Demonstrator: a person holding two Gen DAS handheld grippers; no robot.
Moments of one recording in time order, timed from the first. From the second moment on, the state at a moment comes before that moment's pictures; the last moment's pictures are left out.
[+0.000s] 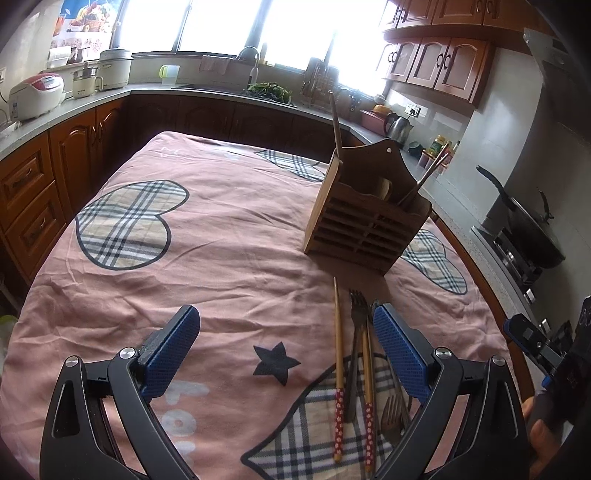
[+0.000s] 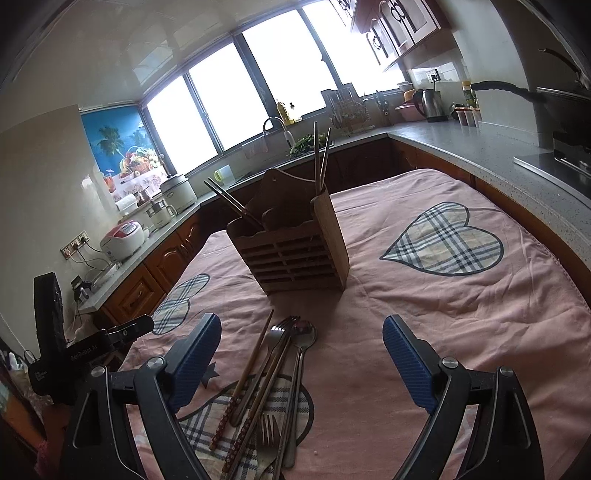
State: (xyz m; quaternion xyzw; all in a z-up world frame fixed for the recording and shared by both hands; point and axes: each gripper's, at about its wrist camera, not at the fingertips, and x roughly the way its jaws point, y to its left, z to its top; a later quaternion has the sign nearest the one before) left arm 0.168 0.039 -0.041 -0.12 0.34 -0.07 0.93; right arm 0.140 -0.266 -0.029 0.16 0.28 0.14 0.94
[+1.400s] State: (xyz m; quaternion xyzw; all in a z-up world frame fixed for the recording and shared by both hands) left arm 0.220 0.011 -0.088 -0.06 0.44 -0.09 0.89; right arm 0.202 -0.233 -0.096 0.13 0.42 0.18 0.88
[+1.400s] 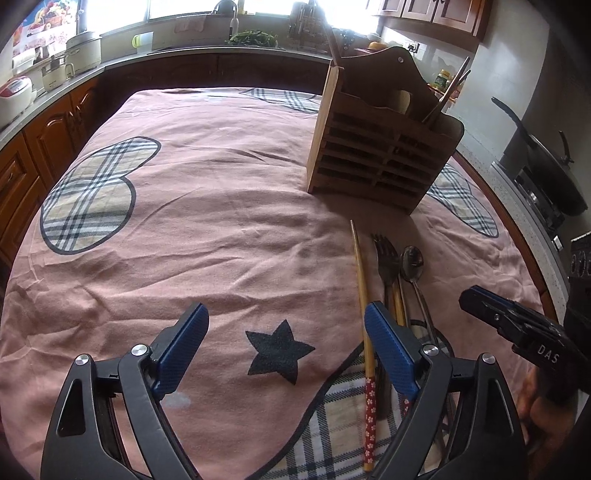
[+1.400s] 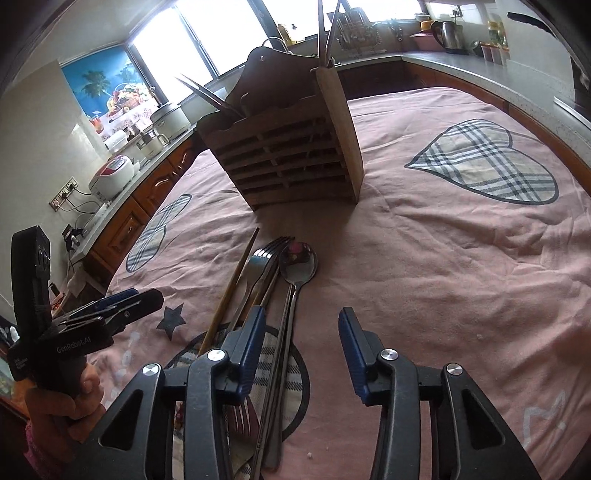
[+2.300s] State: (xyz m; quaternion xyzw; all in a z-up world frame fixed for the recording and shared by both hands) left arm 0.293 -0.042 -0.109 -0.02 0.48 -0.16 0.86; right arm 0.265 -0.253 -0.109 0.13 0.45 0.19 0.86
